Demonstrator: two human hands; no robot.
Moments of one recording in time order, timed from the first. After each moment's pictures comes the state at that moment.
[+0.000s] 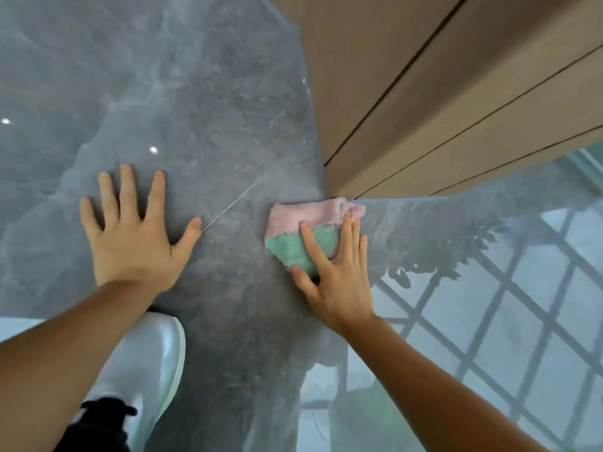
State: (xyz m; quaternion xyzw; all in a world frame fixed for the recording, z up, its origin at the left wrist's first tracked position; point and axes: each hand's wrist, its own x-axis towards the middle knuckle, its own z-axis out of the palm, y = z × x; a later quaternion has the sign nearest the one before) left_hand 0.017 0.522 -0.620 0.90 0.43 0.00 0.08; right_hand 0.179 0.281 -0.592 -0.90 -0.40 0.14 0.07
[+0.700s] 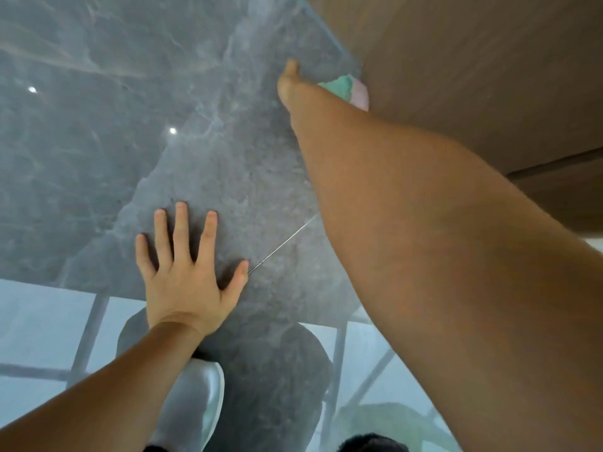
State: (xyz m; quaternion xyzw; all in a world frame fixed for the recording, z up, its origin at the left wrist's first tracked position) left_hand 0.018 0.527 -0.623 0.90 0.43 0.00 0.05; right_hand 0.290 0.580 -0.533 -0.44 0.21 0.45 0.74
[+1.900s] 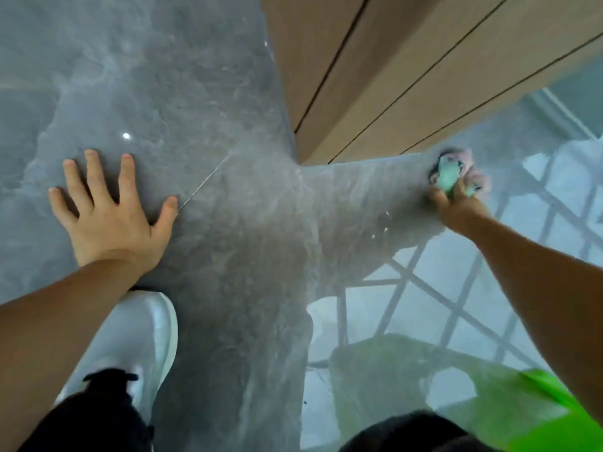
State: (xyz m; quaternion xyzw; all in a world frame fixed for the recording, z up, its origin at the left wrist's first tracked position) left_hand 0.018 0.528 -0.622 0.90 0.42 0.00 0.09; right_hand 0.368 0.145 -0.555 -0.97 0.01 0.25 -0.04
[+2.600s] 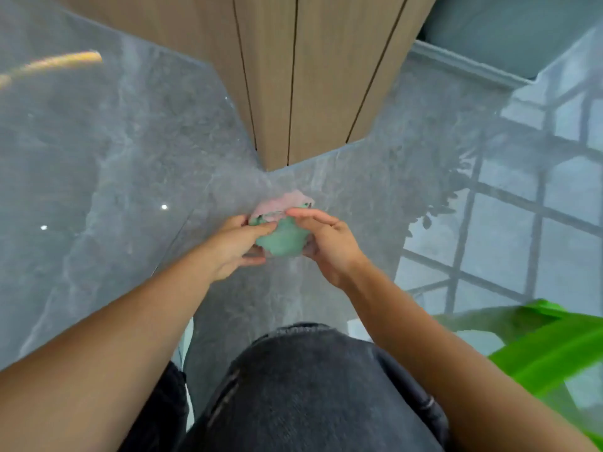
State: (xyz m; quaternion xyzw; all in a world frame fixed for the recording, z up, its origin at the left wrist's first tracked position) left_hand 0.084 0.374 -0.476 0.62 0.41 -0.21 0.64; right_hand 0.140 0.221 -0.468 -0.61 0.09 0.40 0.68
